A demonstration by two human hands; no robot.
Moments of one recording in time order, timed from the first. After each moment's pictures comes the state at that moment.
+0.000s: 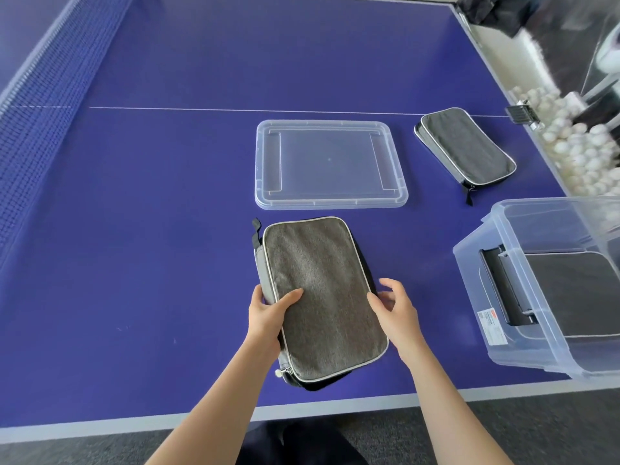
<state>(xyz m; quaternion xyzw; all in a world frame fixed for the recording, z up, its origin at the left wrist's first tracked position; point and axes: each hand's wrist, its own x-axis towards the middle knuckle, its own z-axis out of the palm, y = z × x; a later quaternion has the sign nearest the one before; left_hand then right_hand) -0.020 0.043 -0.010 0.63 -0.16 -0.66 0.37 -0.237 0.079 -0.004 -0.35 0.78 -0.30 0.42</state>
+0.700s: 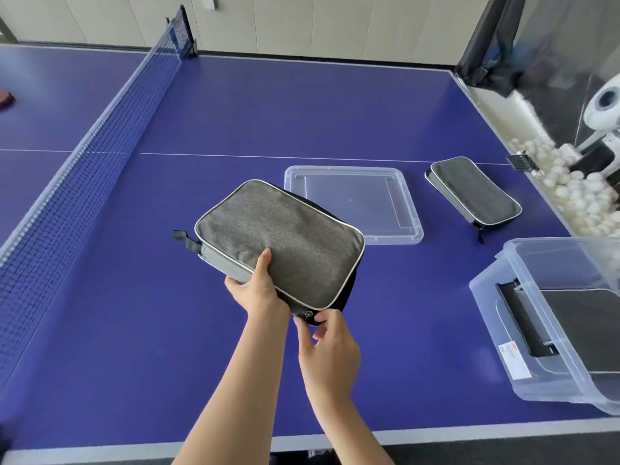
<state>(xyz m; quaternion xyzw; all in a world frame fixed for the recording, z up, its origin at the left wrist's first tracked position) 0.016 -0.021 0.085 0.59 0.03 -0.52 0.62 -0.048 0.085 0.060 -0.50 0.77 -0.39 0.10</state>
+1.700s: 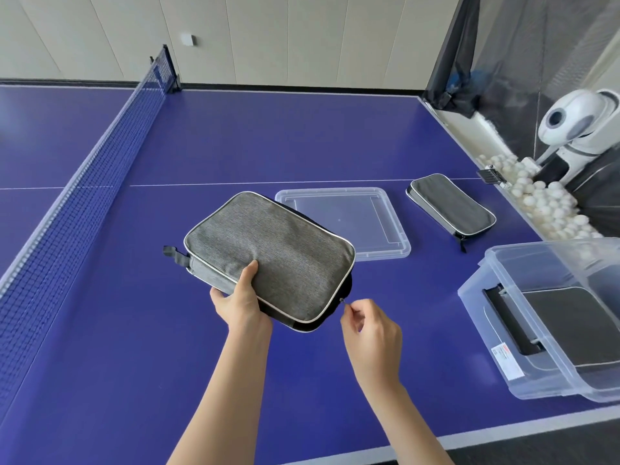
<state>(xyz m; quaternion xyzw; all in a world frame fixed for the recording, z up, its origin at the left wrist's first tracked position) 0.053 -0.031 0.107 0.56 0.00 -0.55 0.62 -0.099 0.063 0.090 -0.56 0.73 -0.38 -0.04</state>
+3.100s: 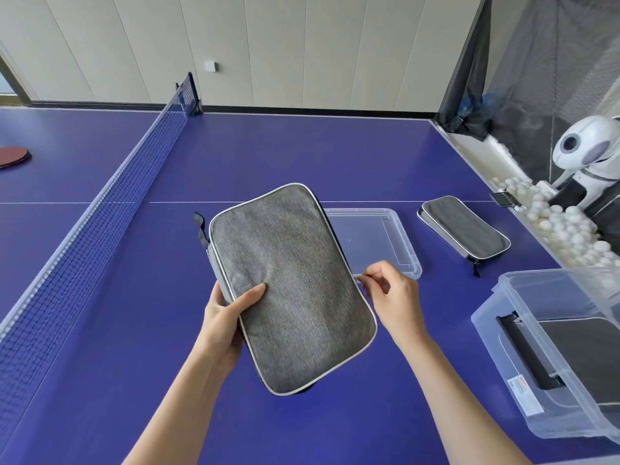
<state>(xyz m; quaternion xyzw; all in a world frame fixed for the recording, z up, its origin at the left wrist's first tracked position) 0.109 -0.017 0.129 0.45 -0.28 -0.67 0.51 -0.150 -0.008 0.127 -0.61 0.63 -0.47 0.13</state>
